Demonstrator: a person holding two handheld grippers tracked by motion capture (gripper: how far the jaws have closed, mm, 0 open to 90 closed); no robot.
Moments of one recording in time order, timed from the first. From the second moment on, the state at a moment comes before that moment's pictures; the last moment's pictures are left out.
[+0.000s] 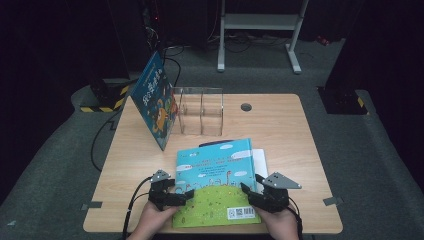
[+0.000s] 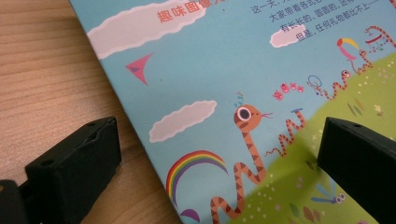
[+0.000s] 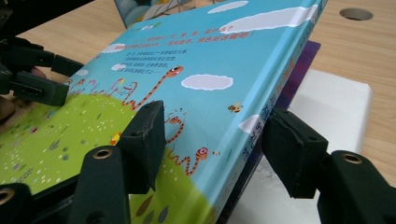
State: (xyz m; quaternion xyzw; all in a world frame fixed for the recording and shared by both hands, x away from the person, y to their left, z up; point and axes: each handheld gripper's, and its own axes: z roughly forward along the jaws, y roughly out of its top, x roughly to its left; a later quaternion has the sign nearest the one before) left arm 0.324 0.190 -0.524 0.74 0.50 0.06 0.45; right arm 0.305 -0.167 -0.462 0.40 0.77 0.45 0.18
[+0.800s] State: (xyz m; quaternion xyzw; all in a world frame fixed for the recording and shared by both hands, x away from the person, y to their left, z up) left arm 0.324 0.197 -0.511 0.73 0.49 0.04 0.47; right arm 0.300 -0.156 -0.447 0.35 0.77 0.48 0.24
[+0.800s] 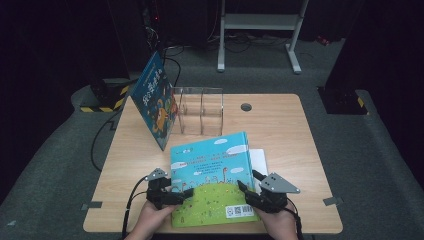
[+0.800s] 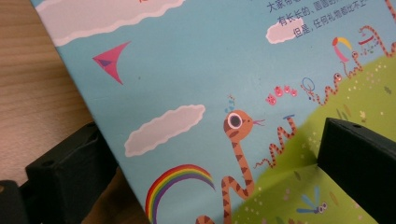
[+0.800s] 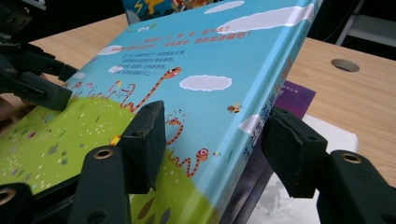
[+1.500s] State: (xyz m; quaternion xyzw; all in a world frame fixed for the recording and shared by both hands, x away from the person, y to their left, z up) left arm 0.331 0.207 -0.474 0.69 0.49 0.17 0.50; right arm 0.322 -0.145 -0.431 0.34 0.76 0.48 0.28
